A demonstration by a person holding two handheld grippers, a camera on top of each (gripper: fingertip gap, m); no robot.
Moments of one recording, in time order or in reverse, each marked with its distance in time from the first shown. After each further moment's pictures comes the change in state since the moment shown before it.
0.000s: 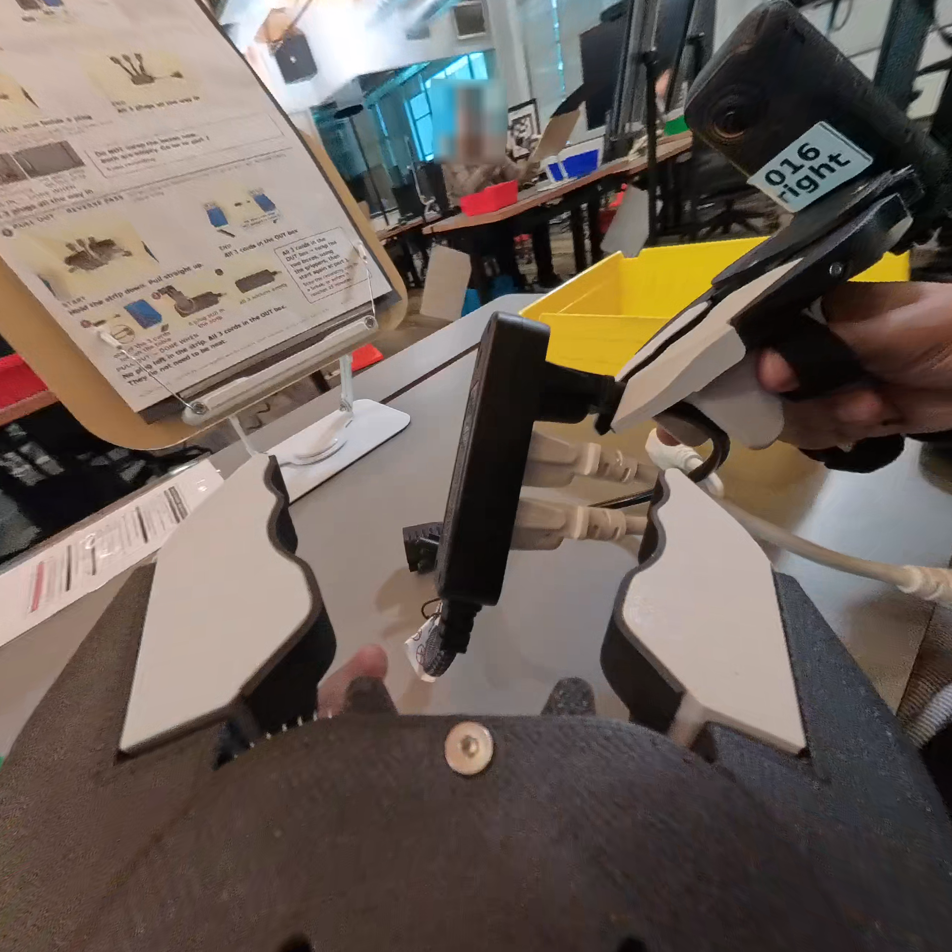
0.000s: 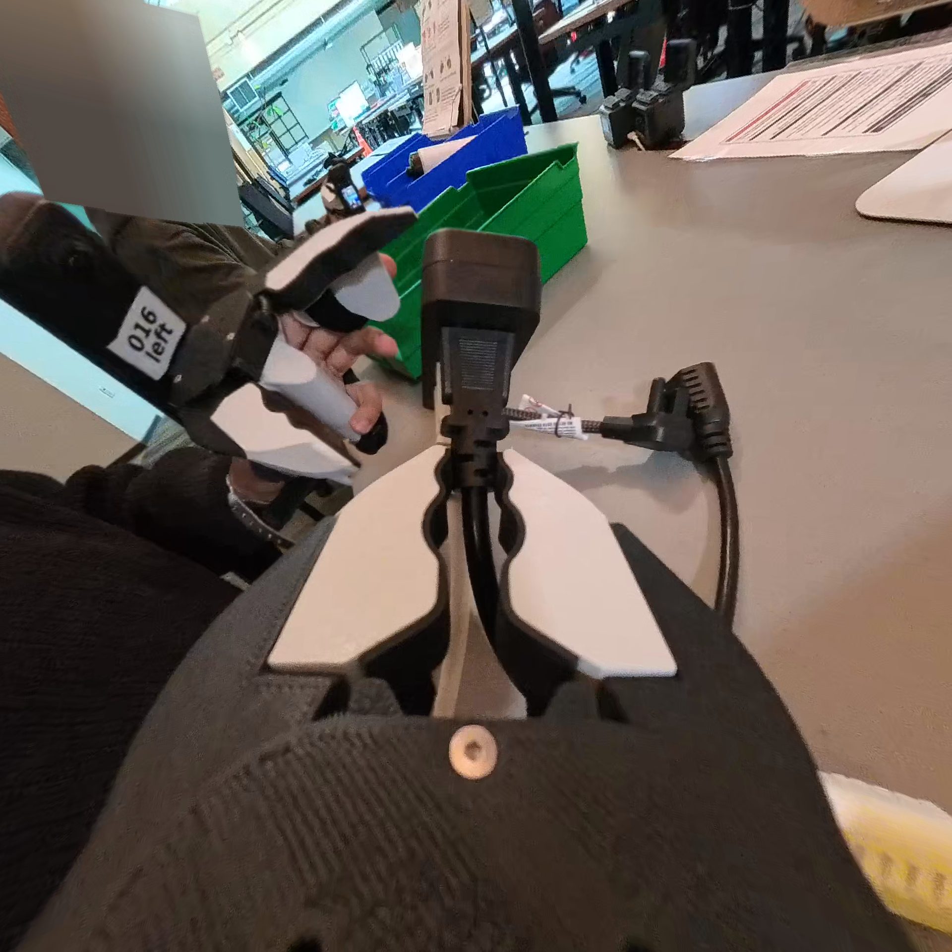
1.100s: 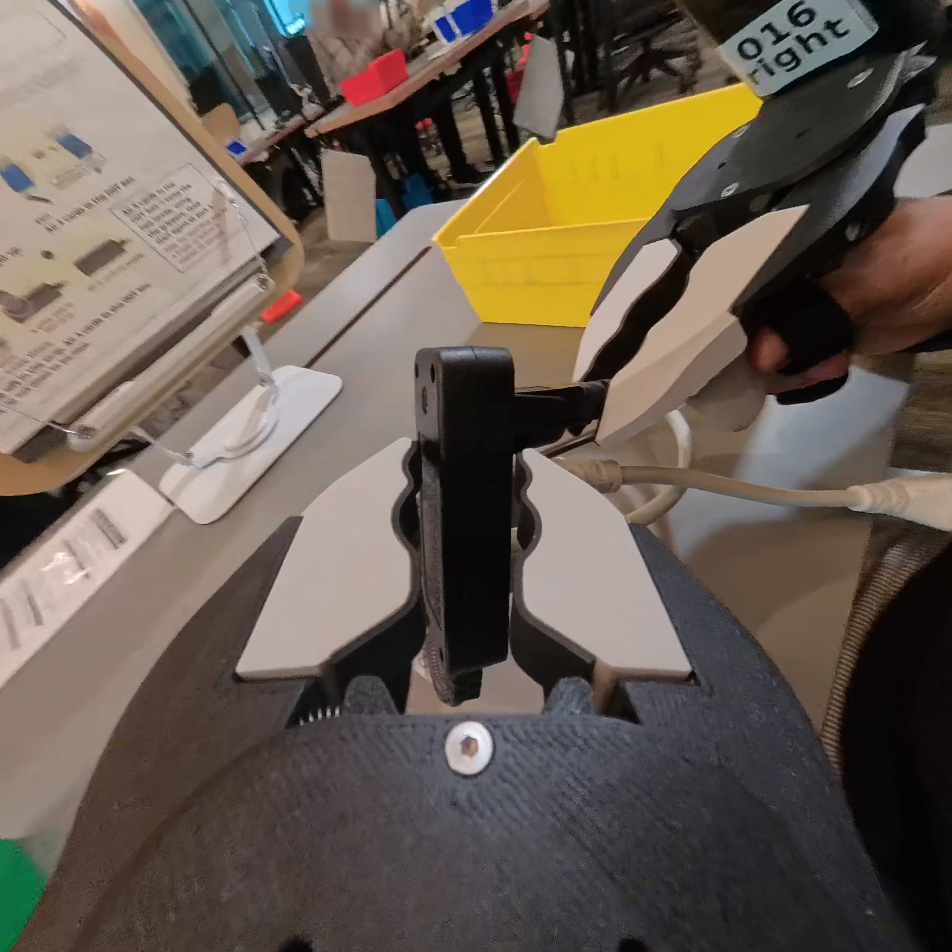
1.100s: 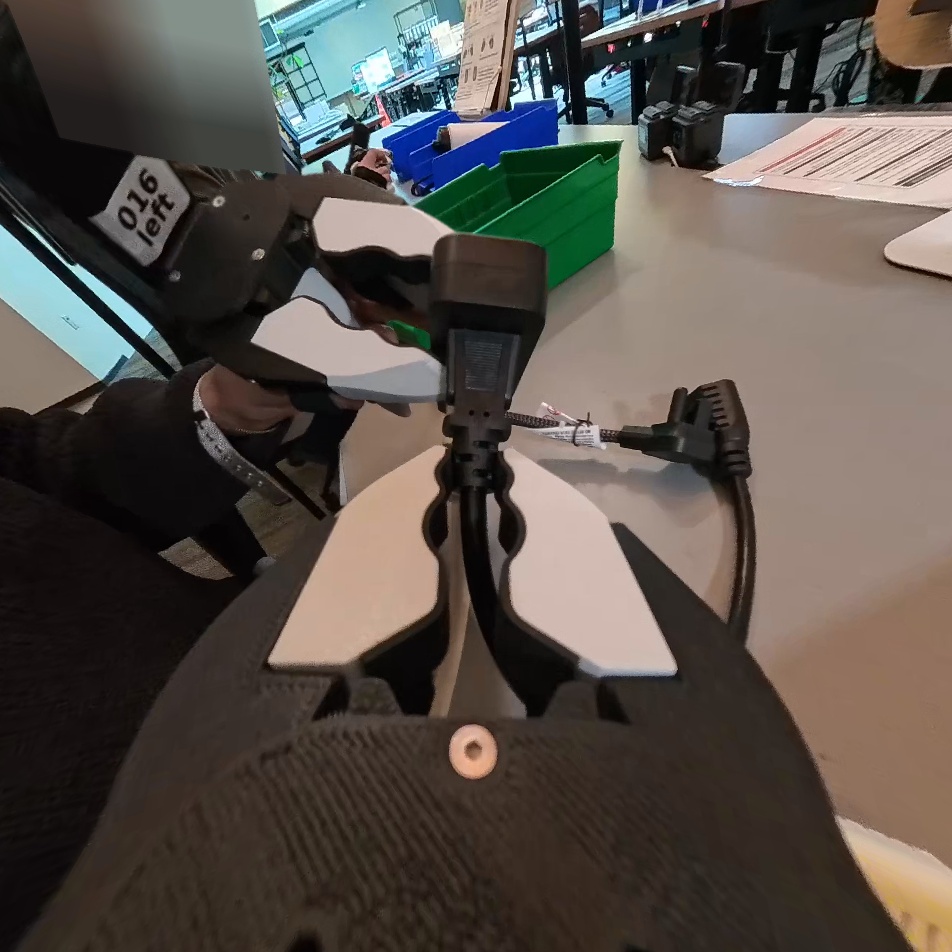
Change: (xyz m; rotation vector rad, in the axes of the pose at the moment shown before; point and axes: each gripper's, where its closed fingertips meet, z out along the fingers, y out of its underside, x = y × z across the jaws) left arm 0.026 0.013 0.017 -0.187 0.193 0.123; right arm -0.012 0.016 0.005 -0.013 -0.023 -0.154
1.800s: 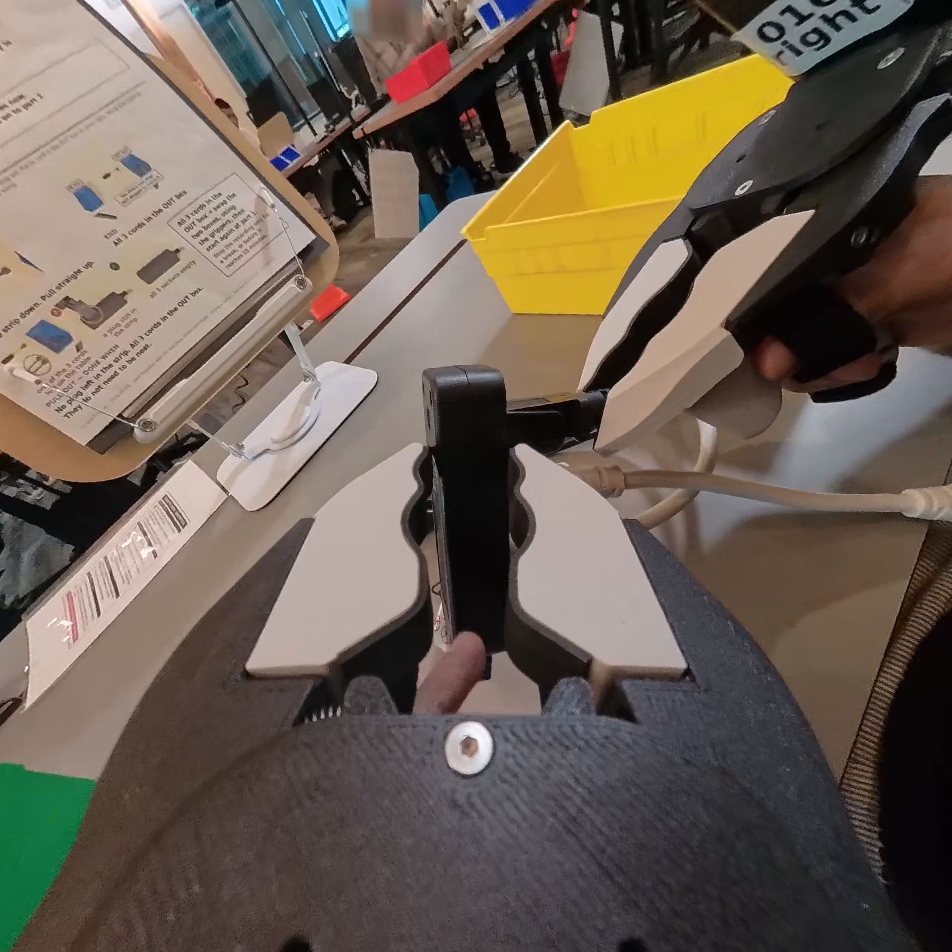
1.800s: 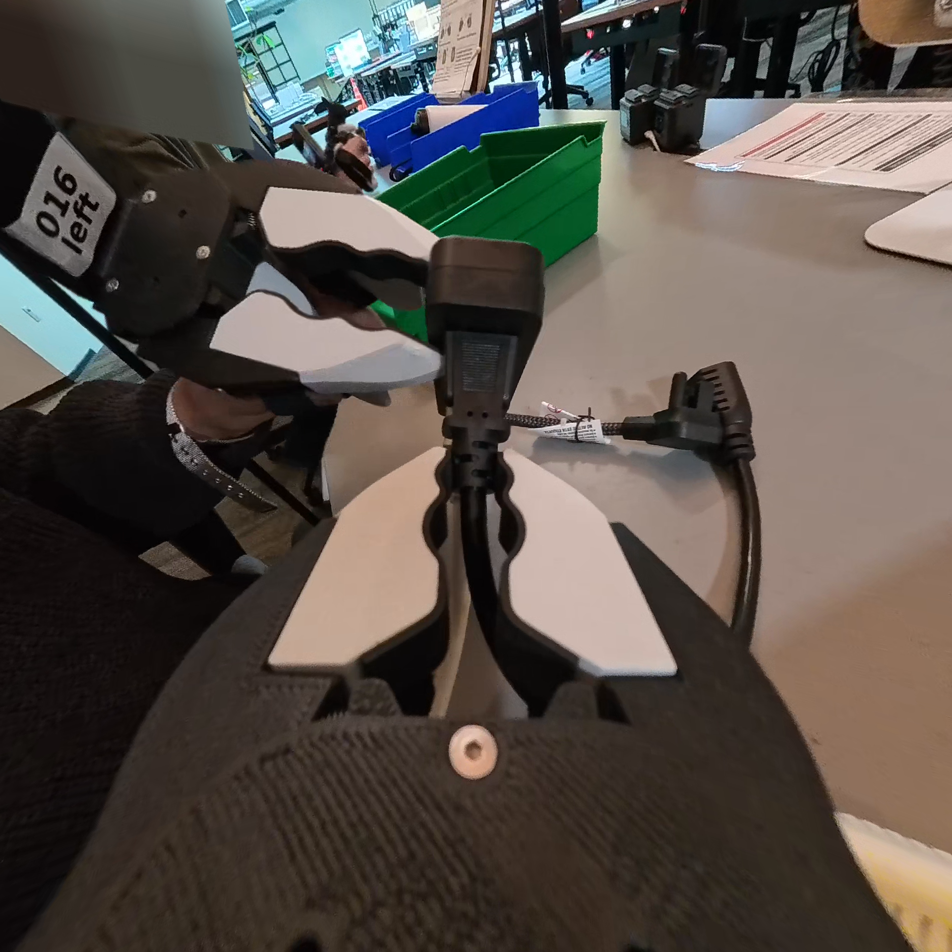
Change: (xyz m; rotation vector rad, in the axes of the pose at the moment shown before) left arm 0.000 0.002 -0.004 -0.017 -0.099 0.055; right arm 0.005 0.008 0.004 -0.018 0.044 -0.005
